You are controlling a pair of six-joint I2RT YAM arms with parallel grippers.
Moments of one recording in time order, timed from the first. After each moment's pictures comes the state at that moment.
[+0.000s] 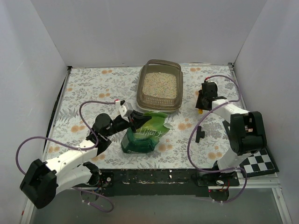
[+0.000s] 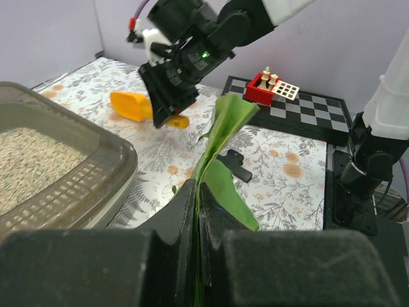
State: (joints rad) left arm -0.67 0.94 0.44 0.67 0.48 -0.16; right arm 0.18 1.61 0.97 -0.19 0.17 0.31
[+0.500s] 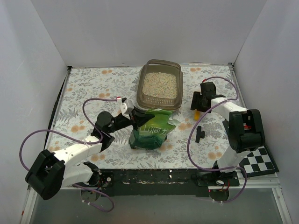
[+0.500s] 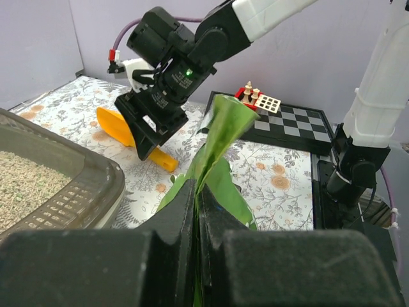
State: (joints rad) left arm -0.65 1.14 0.50 0.89 0.60 -0.24; right arm 0.18 1.70 1.01 -0.28 0.08 0.33
